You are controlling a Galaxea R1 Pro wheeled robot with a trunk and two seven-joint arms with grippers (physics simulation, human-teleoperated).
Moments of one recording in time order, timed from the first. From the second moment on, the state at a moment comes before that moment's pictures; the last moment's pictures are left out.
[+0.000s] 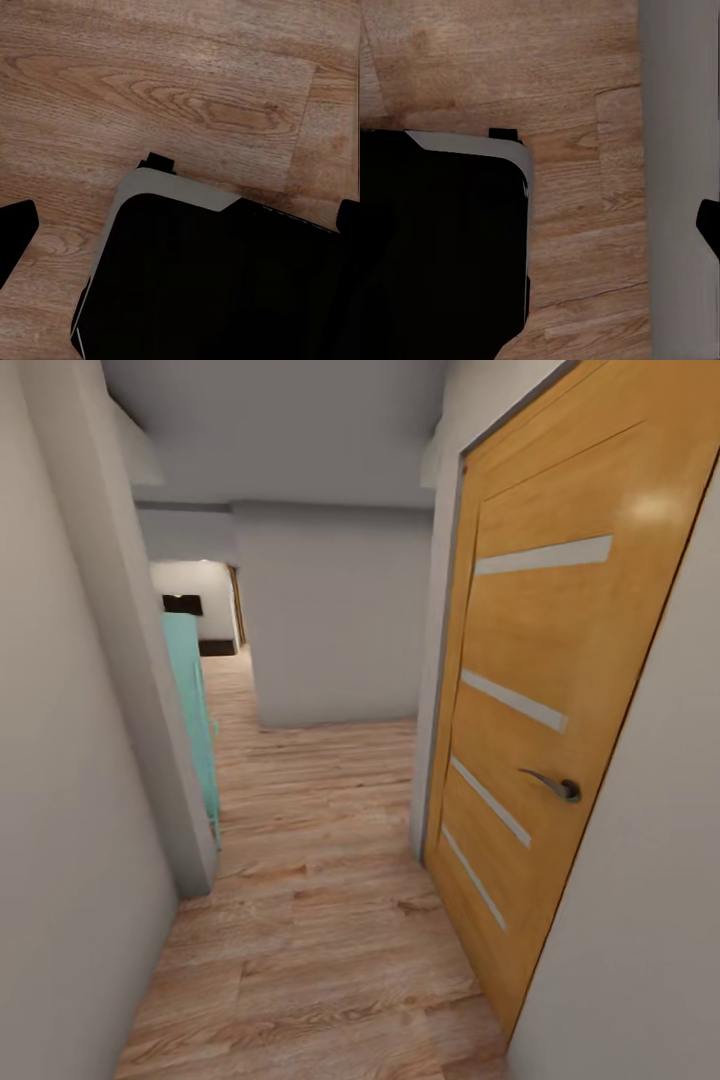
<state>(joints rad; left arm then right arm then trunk) -0.24 -0.01 -0.14 0.00 0.50 -0.04 0.08 -0.16 0.00 0.31 0.03 -0.23 -0.11 -0.13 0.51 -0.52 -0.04</state>
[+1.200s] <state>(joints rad) -0.24 -0.01 -0.14 0.00 0.50 -0.03 0.08 -0.16 0.00 0.31 0.03 -0.23 -0.11 -0.13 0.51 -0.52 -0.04</state>
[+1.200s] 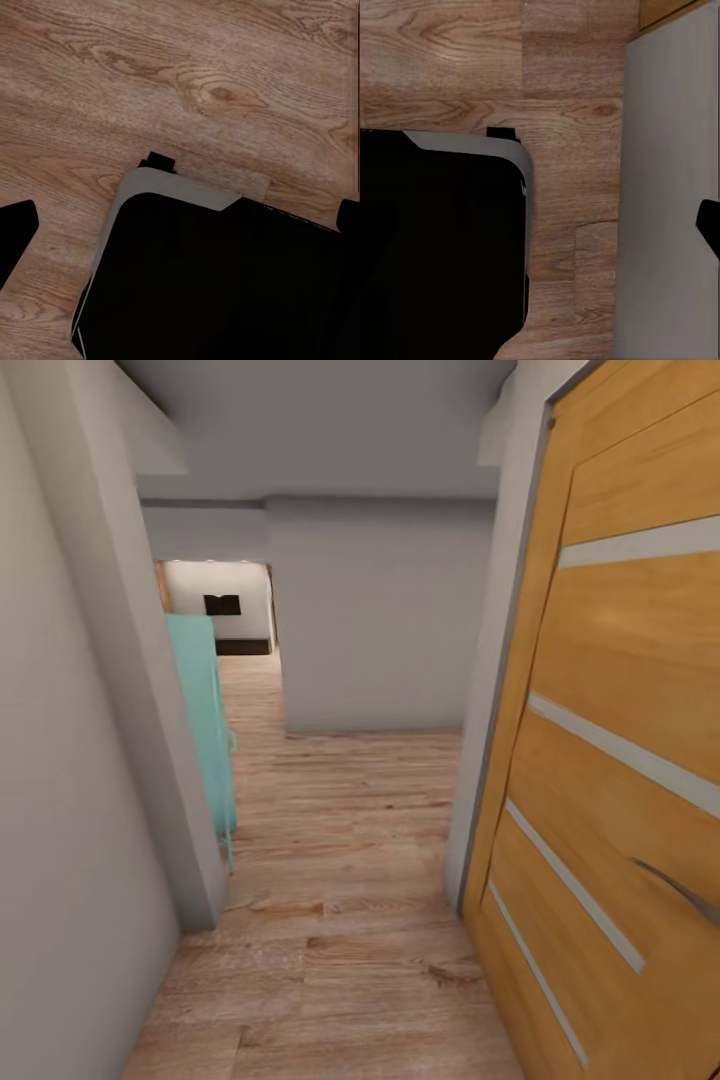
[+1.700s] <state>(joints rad) -0.24 0.00 -0.14 0.00 0.49 0.02 0.04 -0.16 0.00 0.30 0.03 -0.23 -0.11 -0.13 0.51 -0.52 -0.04</state>
